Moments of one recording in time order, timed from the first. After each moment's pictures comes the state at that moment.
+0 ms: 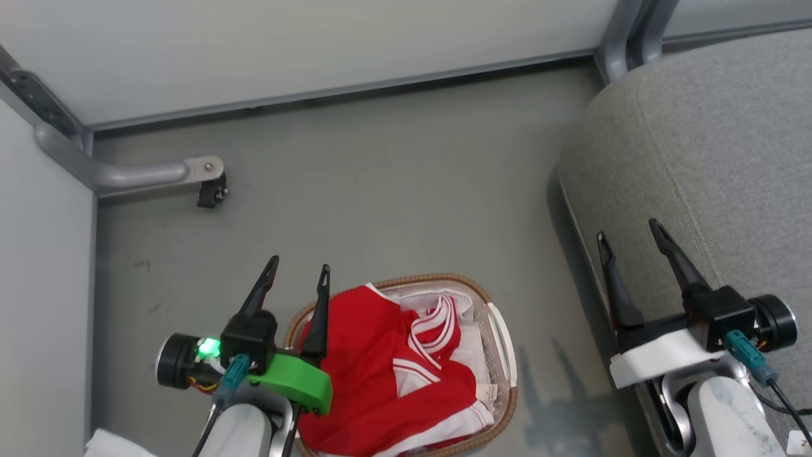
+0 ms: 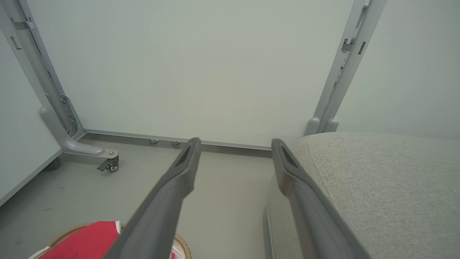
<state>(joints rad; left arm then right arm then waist) -0.18 0.05 -0.26 0.32 -0.09 -0.06 -0.26 -0.13 -0.05 0.01 0.09 0.00 0.13 -0.26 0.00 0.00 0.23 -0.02</state>
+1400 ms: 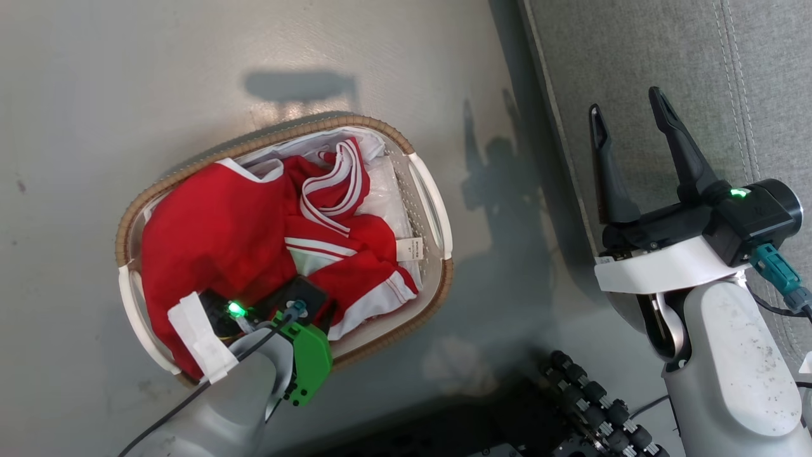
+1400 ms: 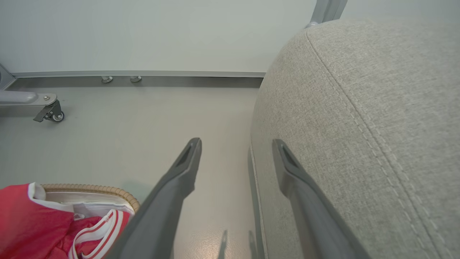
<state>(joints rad) -0.71 0.07 -0.84 1.23 -0.25 -0.12 -0.26 -0.38 -0.05 0.07 0.00 0.10 0.13 -0.26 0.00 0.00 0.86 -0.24</state>
